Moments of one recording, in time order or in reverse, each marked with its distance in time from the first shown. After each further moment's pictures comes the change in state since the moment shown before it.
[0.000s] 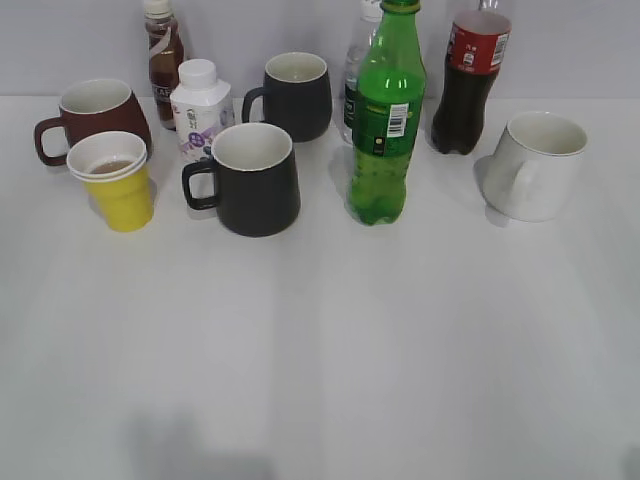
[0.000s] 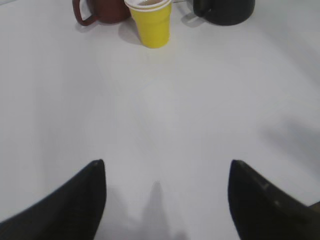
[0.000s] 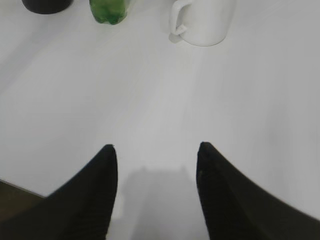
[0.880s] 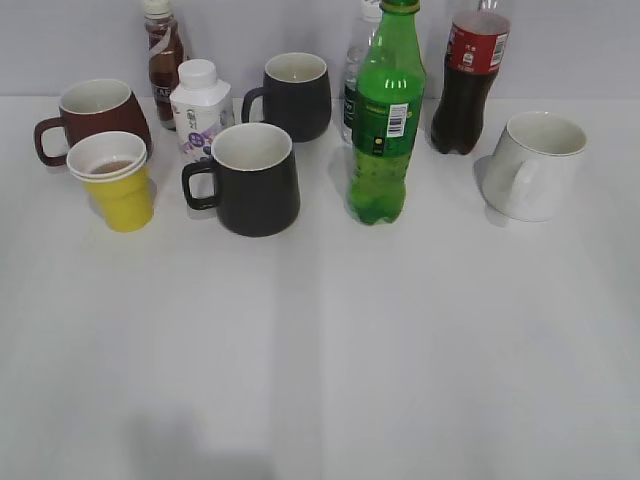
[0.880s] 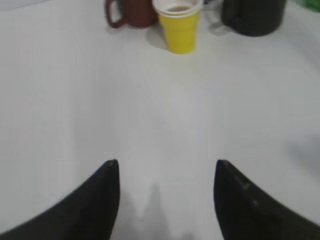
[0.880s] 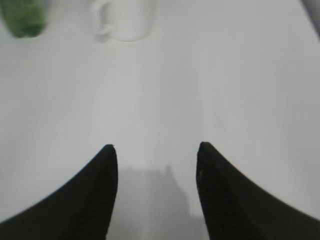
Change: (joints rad) left arm 0.139 -0.056 0.001 0.000 -0.002 0.000; right arm -0.376 -0.002 0.000 0.001 -0.003 -0.001
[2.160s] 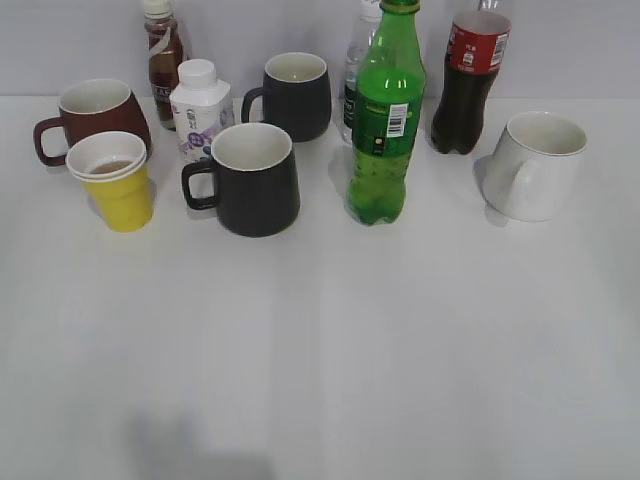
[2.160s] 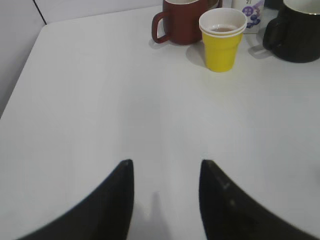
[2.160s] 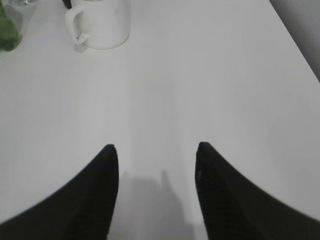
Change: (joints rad) left arm 0.118 -0.078 0.000 0.001 0.000 0.000; right arm -0.027 -0.031 0.001 0.000 0.000 0.000
